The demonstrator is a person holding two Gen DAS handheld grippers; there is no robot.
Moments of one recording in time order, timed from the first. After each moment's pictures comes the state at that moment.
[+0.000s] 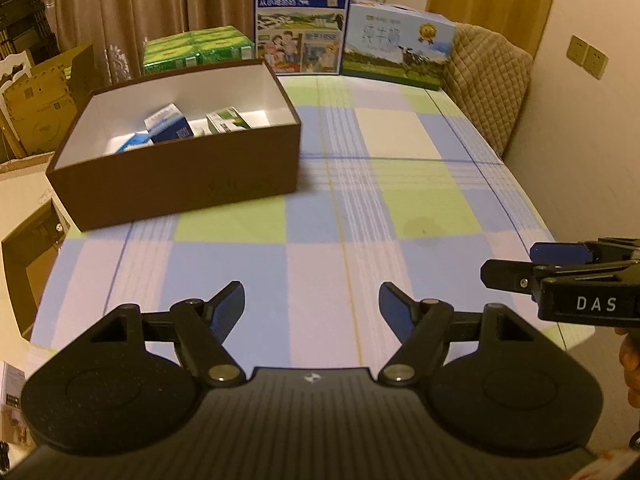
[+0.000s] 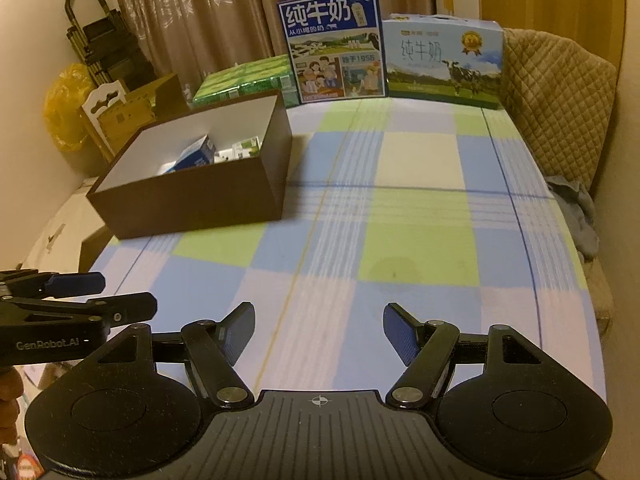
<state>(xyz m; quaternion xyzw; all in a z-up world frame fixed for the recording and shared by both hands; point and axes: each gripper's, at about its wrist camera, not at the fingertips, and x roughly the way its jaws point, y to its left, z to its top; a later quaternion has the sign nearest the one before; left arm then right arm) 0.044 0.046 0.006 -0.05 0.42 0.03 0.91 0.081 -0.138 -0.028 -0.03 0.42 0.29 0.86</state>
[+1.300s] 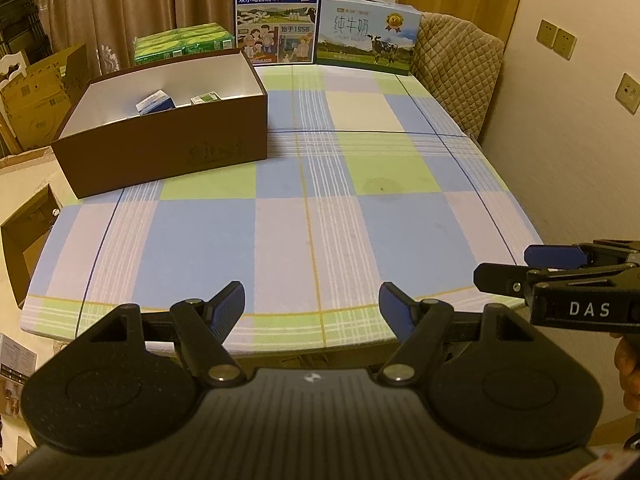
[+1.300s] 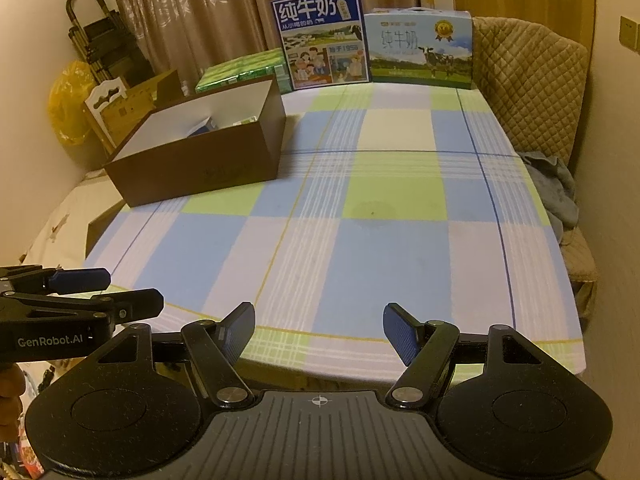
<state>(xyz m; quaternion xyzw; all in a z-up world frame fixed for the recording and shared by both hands) -0.027 0.007 0.008 -0.04 0.42 0.02 0.91 0.002 -0.190 -0.026 -0.02 0.42 0.28 0.86</state>
